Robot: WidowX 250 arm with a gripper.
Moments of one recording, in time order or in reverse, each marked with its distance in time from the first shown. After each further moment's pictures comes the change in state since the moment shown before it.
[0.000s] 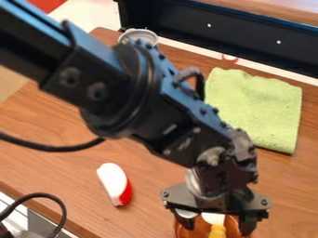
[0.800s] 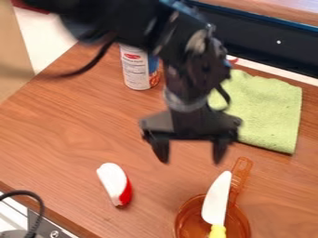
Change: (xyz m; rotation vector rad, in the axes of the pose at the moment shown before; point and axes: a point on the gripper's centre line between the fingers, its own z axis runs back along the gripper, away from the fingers) arm 0.082 0.056 0.021 0.183 0.046 0.116
